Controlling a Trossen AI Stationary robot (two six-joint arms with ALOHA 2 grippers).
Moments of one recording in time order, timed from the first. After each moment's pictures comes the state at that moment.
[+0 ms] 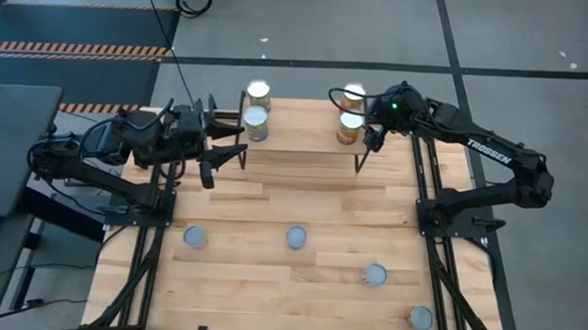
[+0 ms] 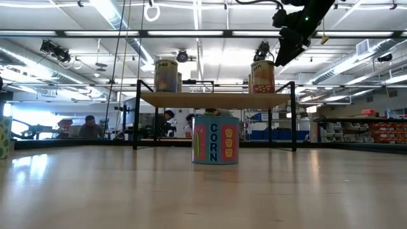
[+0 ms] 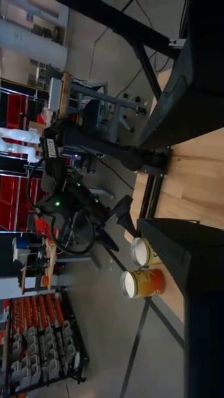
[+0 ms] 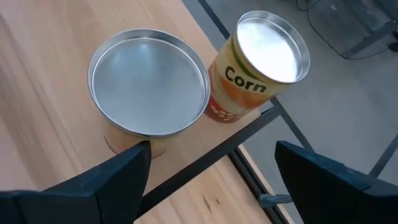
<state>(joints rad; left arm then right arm) -0.09 1.02 1.34 -0.38 -0.38 -0.12 -0.57 1.16 1.18 -0.80 0.27 -0.18</state>
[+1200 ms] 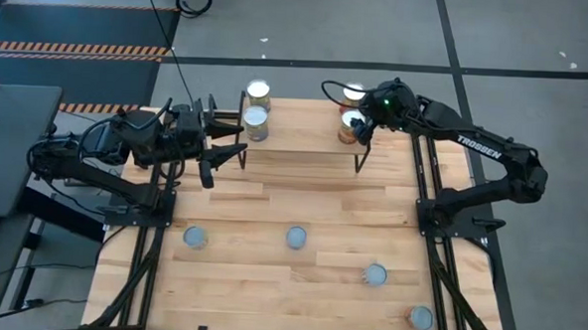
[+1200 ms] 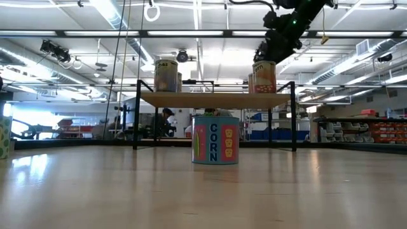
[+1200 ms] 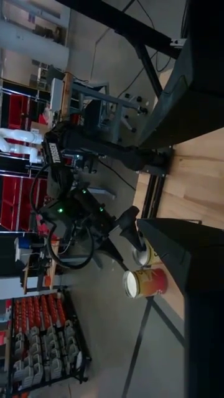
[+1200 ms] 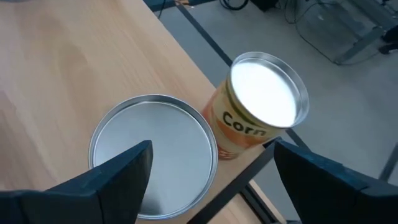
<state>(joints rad) -0.09 1.01 1.34 -0.37 -0.38 -0.11 -0.57 1.24 1.20 -0.67 0.29 -0.12</state>
